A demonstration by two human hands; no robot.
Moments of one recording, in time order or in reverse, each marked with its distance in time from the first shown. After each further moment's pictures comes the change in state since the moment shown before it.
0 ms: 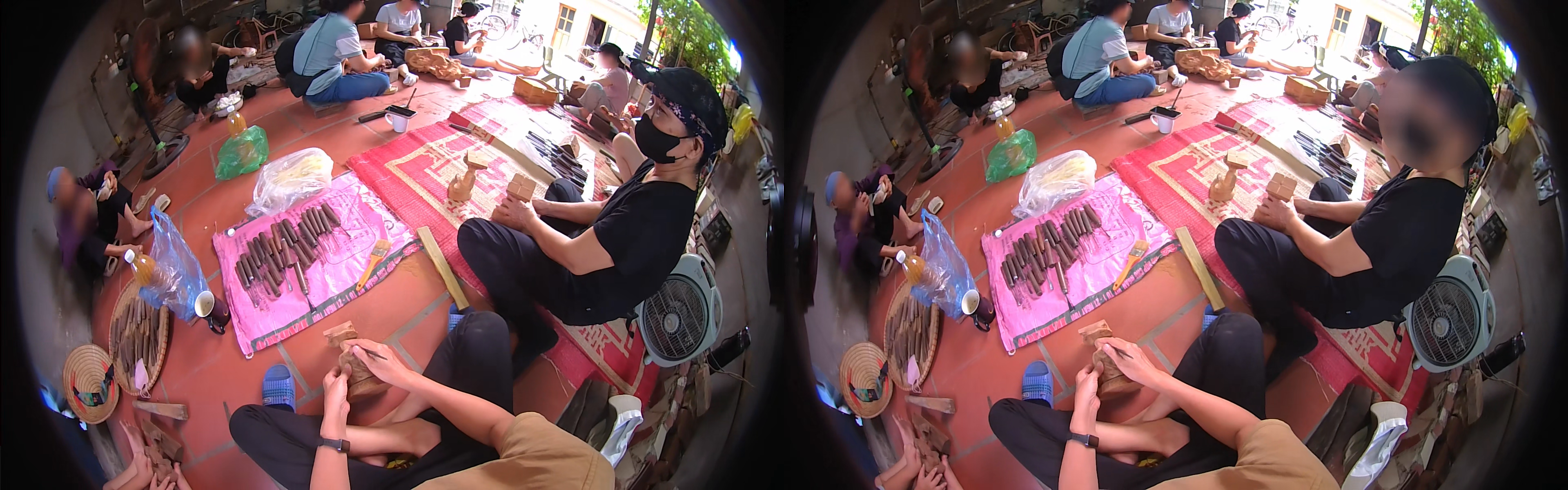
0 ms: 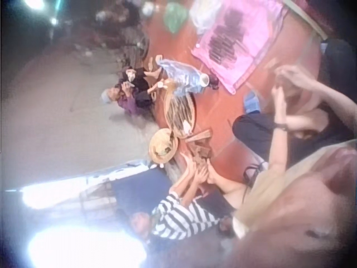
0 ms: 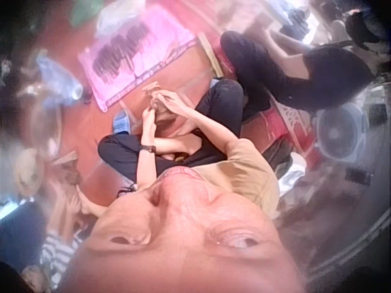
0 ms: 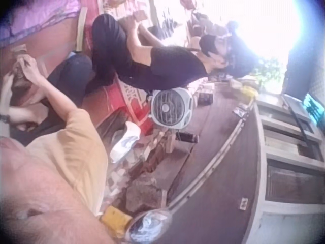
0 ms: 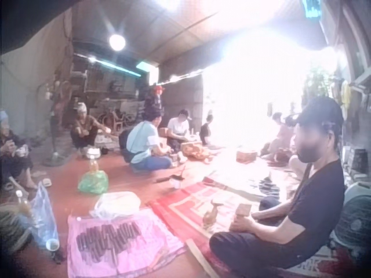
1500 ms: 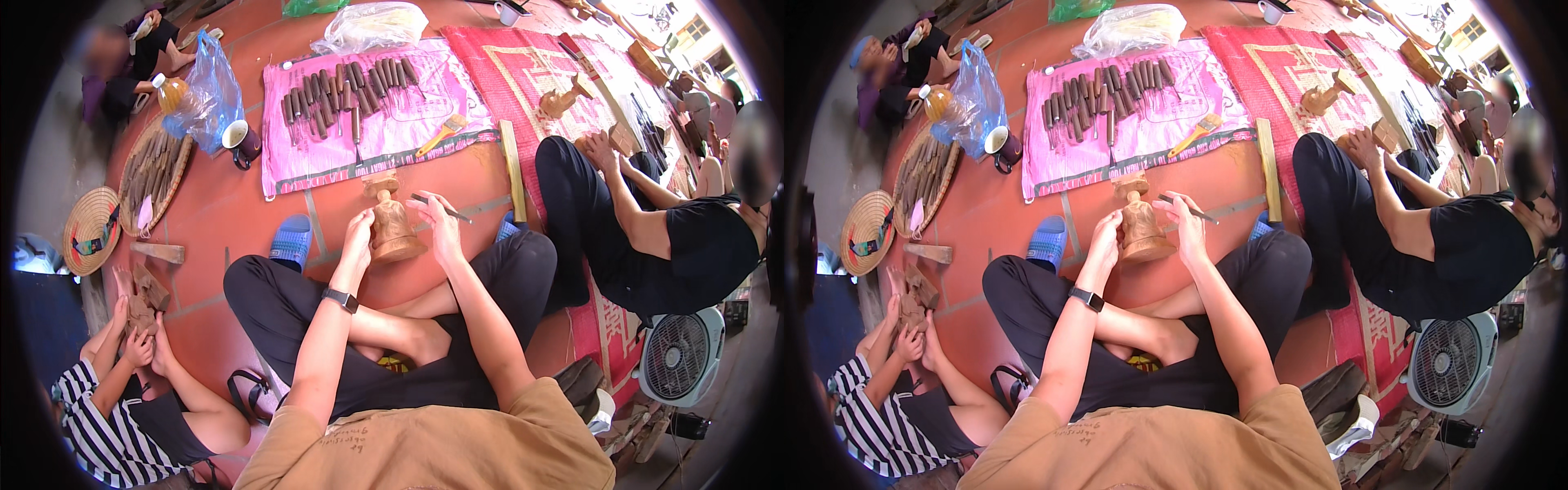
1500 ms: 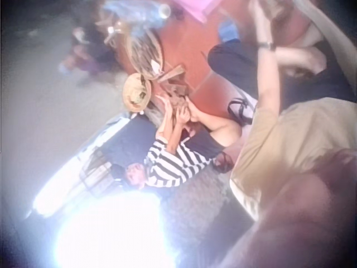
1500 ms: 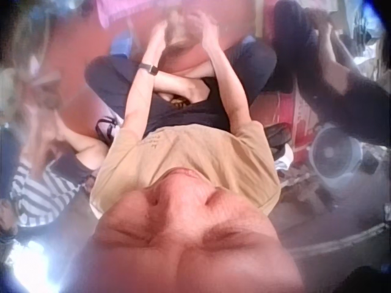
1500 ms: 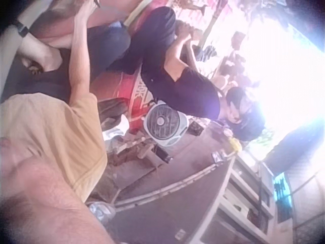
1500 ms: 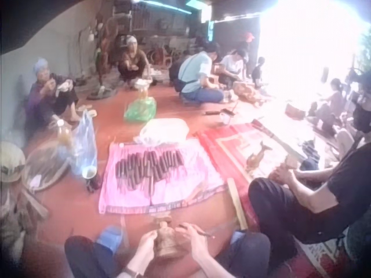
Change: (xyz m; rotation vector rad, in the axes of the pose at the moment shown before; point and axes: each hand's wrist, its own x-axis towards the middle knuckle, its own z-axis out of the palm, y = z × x) left_hand 0.044 0.010 0.007 -0.219 -0.053 -0.054; right_hand 0.022 0.027 -0.027 0.512 0.149 0.252
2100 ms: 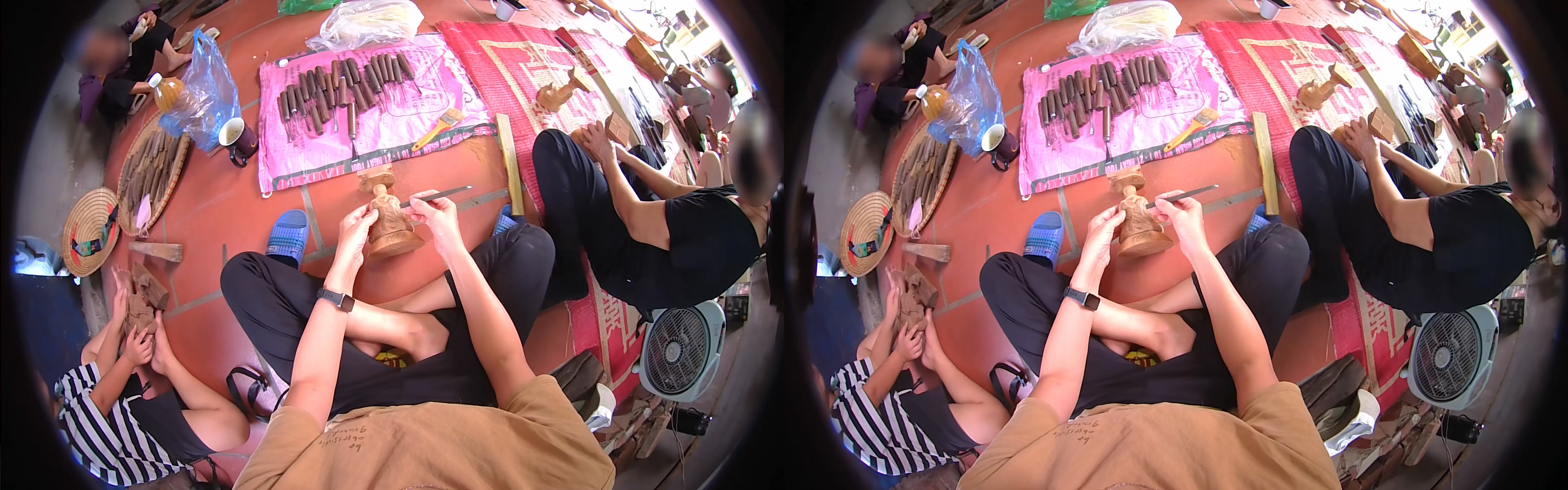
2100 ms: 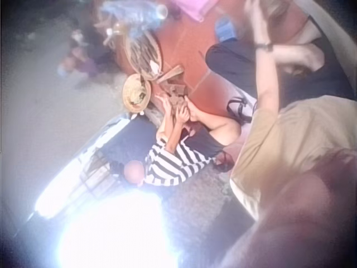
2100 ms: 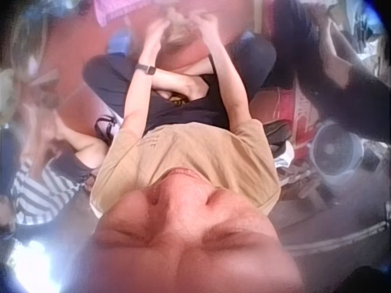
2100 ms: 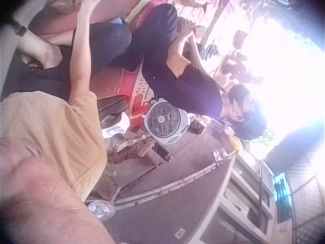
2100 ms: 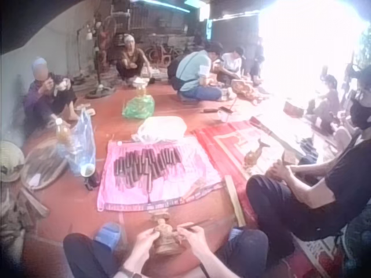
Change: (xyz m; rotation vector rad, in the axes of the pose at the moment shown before) left_hand -0.019 0.010 0.005 0.201 -0.001 0.083; right_hand 0.005 0.000 -0.005 0.081 -0.003 0.088
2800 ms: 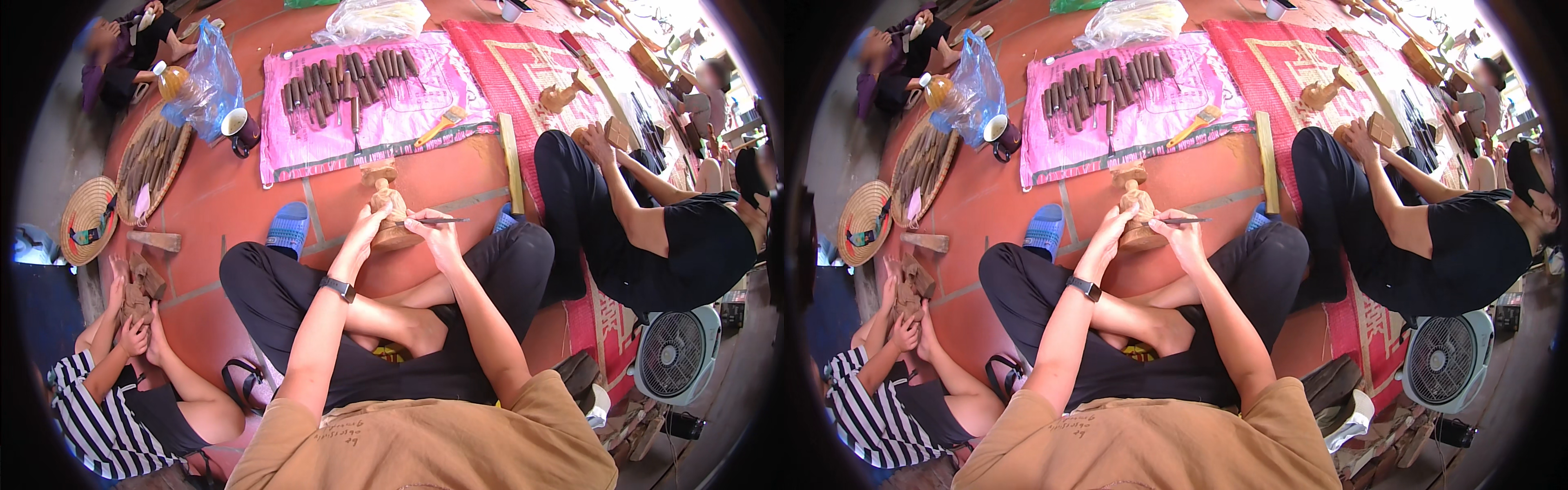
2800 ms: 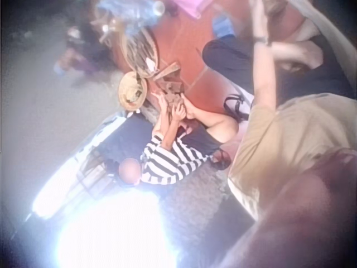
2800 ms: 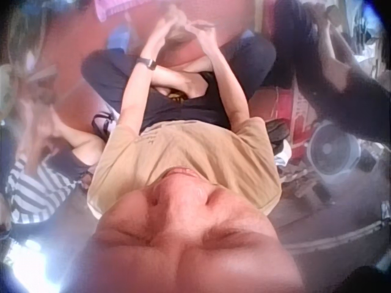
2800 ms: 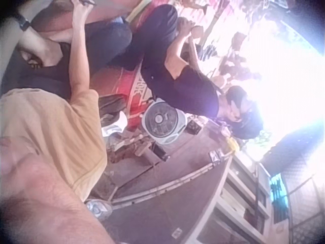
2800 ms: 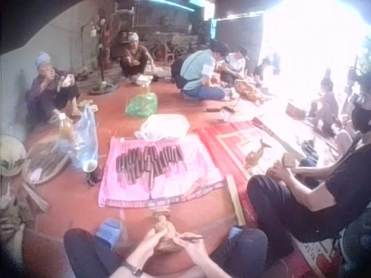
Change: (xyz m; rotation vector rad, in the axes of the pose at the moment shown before) left_hand 0.008 -0.012 0.014 -0.056 -0.105 -0.075; right_hand -0.038 0.010 0.000 -0.221 -0.048 -0.048
